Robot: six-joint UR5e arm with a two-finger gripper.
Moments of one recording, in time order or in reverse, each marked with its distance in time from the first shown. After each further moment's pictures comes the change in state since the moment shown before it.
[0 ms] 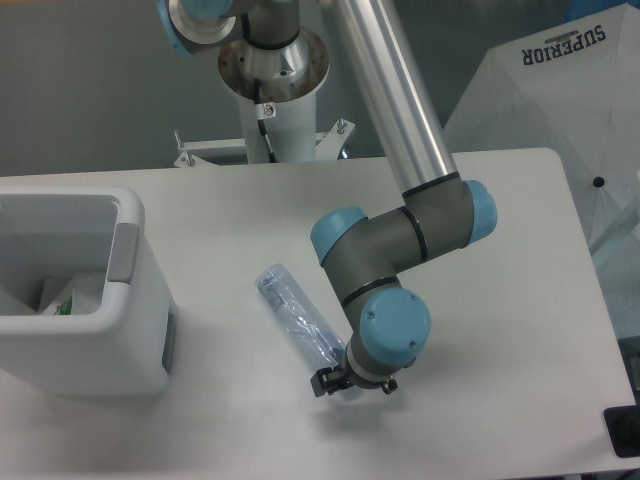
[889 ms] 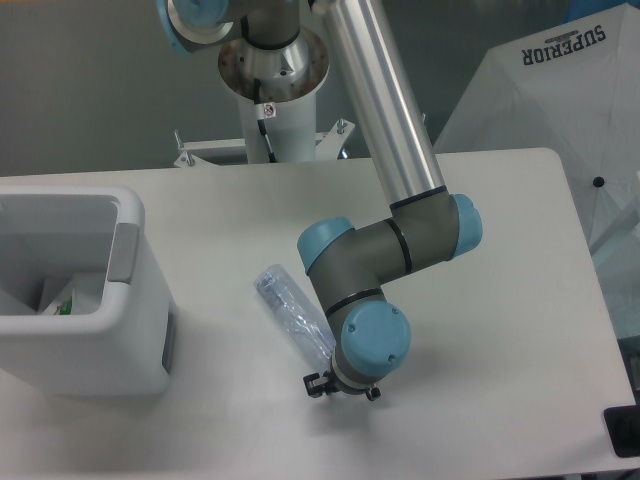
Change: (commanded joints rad) arm -0.012 -0.008 -0.002 0.002 0.021 -0.029
